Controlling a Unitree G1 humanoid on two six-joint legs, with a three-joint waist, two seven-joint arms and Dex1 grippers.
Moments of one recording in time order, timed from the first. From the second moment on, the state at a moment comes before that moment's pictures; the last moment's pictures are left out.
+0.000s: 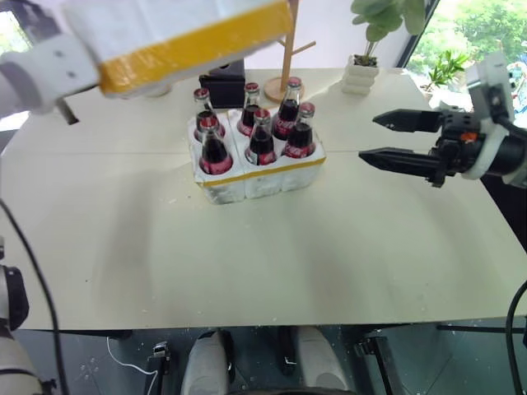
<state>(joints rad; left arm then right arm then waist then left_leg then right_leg) -0.90 1.03 -0.03 0.16 0.28 0.03 -0.82 -0.67 -1.00 -0.26 -0.23 0.85 0.96 0.96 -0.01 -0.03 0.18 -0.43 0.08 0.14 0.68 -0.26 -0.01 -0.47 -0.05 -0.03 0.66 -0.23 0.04</state>
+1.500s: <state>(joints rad) -0.41 1.09 0.56 -0.14 -0.60 1.01 -1.29 -0.54 -1.05 -0.26 -0.15 0.79 0.87 1.03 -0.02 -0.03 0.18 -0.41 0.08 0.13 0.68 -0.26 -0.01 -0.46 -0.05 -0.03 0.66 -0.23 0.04</state>
